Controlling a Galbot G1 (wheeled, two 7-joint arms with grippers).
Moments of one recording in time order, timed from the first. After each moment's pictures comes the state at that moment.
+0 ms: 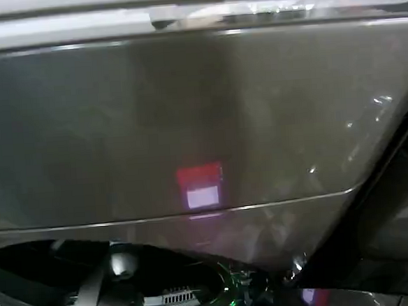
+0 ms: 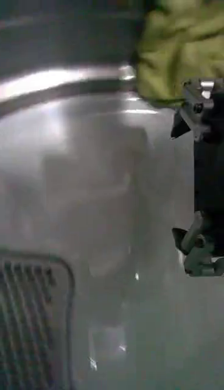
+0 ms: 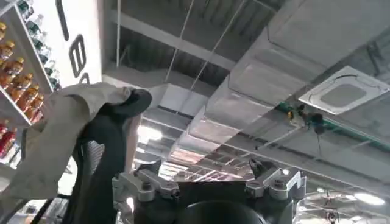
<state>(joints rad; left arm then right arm) 0.21 -1.54 -0.53 -0.95 1.53 -0.08 0.98 -1.51 1.09 2.52 1.67 0.08 -0.06 0.02</state>
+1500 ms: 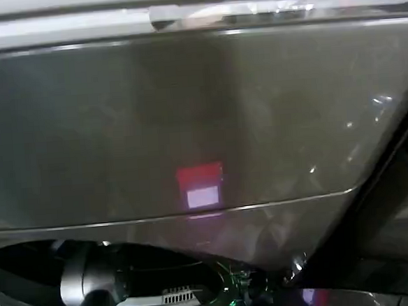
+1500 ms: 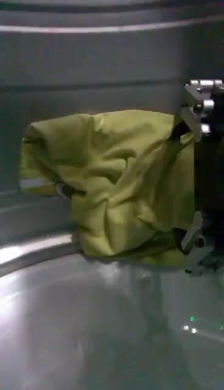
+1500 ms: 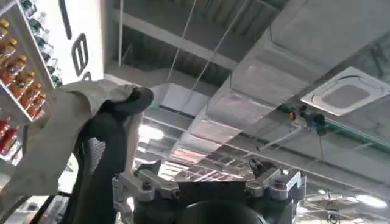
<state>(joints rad) 0.09 -1.51 -0.61 -0.62 1.43 -0.10 1.15 -1.52 1.09 2.51 1.66 0.08 -0.05 0.01</state>
